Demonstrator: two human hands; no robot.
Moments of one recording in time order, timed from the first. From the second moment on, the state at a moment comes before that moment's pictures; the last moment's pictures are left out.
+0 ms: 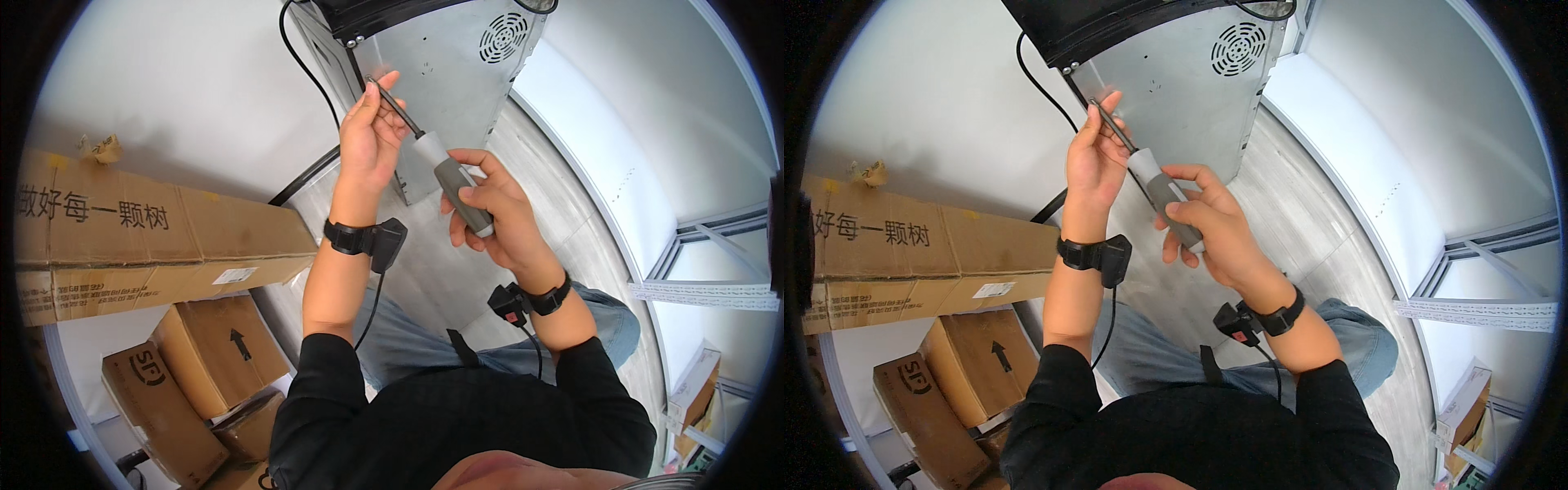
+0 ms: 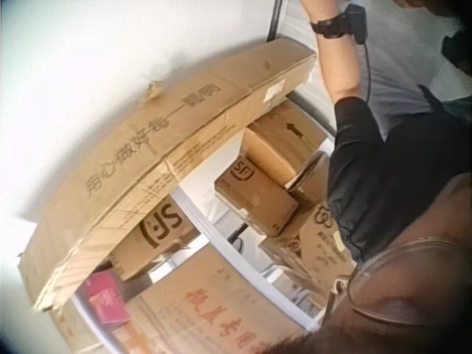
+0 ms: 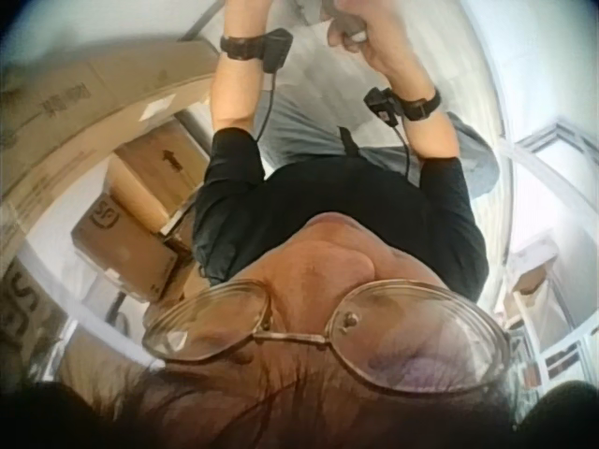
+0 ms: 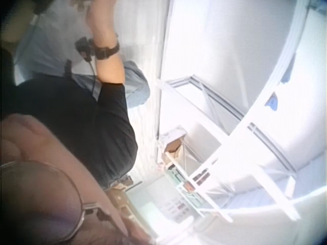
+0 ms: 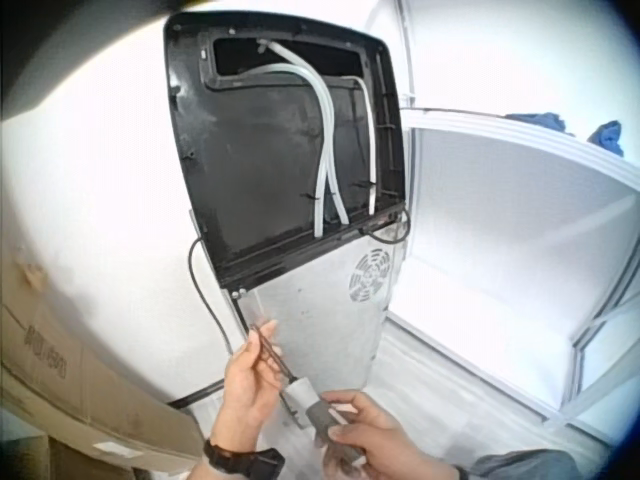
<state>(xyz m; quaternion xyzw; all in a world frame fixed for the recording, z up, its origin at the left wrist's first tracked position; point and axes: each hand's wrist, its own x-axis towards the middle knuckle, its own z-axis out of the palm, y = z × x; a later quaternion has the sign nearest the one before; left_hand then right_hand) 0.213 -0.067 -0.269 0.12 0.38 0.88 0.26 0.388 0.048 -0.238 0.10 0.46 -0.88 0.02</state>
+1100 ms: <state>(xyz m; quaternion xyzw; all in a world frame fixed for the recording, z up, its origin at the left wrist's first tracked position) 0.219 -0.068 -0.244 0.10 0.62 0.75 0.19 0.365 0.034 -0.280 0.10 0.59 -0.80 -0.02</state>
